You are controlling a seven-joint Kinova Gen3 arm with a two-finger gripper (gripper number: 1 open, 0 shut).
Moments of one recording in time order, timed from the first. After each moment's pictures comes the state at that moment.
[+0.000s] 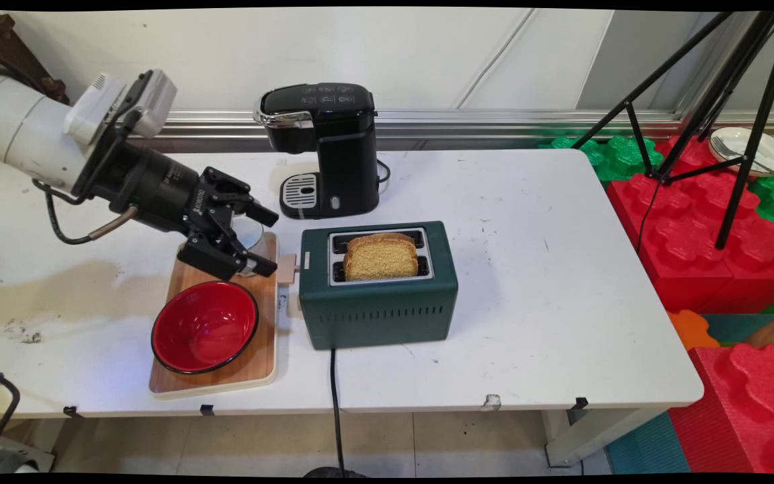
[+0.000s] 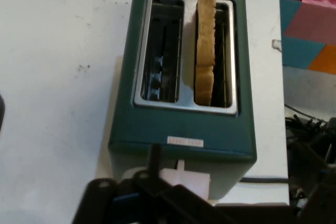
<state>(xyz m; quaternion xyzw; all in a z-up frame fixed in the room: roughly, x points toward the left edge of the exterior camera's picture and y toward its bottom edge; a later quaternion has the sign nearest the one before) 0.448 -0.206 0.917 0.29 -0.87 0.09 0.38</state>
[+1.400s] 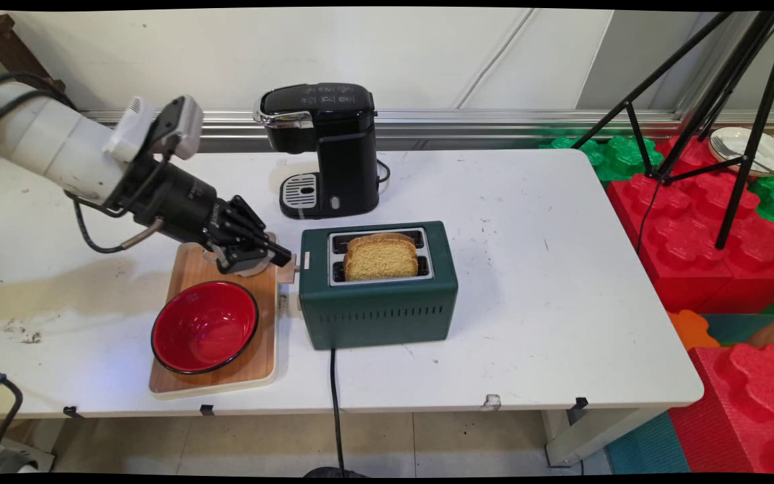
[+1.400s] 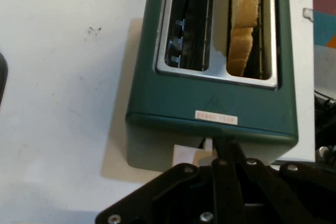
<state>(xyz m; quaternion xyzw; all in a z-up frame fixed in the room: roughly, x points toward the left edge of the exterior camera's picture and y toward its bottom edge) 0.441 -0.224 0.890 0.32 -0.88 0.08 0.34</state>
